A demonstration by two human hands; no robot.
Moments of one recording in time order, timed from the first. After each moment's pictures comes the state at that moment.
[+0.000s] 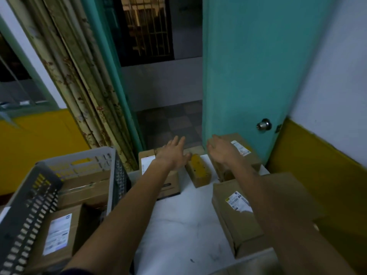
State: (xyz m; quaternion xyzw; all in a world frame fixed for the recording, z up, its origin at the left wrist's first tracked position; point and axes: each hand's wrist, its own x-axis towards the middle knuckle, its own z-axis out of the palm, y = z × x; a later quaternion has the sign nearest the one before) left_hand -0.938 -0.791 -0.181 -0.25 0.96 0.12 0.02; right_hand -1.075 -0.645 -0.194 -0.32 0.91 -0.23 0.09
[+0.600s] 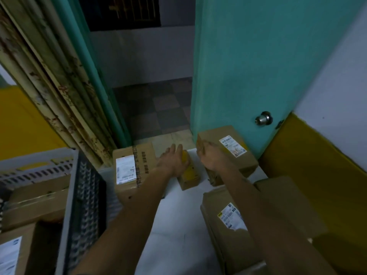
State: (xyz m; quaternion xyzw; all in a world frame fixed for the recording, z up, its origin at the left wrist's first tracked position) left_hand -1.054 -0.831 -0.275 -0.23 0.95 0.18 0.11; right_hand -1.169 -0.698 -0.278 -0.30 0.92 -0.20 0.18
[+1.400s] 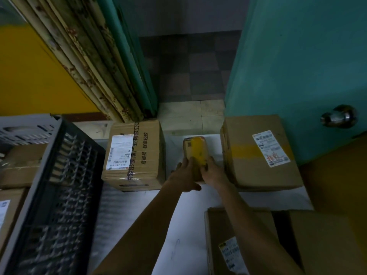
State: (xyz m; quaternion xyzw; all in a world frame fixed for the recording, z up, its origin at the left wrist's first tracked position) left_hand -1.107 -0.833 -0.463 -0.32 0.88 0.28 0.21; right_hand -1.216 -0.746 -0.467 -0.25 0.87 -0.21 0.38
